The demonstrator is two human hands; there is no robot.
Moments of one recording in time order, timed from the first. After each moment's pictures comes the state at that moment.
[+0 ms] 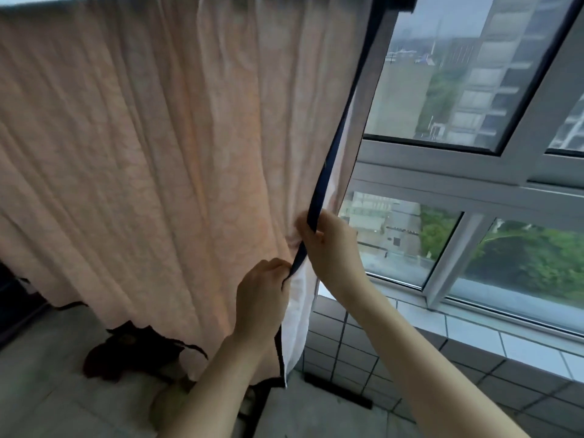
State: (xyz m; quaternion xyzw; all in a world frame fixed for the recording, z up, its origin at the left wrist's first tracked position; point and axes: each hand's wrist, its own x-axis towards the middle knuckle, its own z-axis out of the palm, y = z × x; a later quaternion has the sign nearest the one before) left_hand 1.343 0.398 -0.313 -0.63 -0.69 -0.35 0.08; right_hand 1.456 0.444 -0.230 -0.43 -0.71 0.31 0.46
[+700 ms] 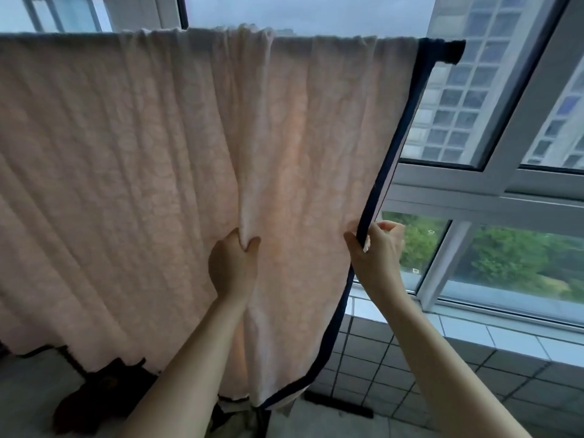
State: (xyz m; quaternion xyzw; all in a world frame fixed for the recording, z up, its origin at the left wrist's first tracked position) left_hand 1.228 0.439 -0.261 -0.46 -0.74 -0.49 -0.04; right_hand 1.436 0.453 -0.237 -0.58 -0.64 0.15 0.48
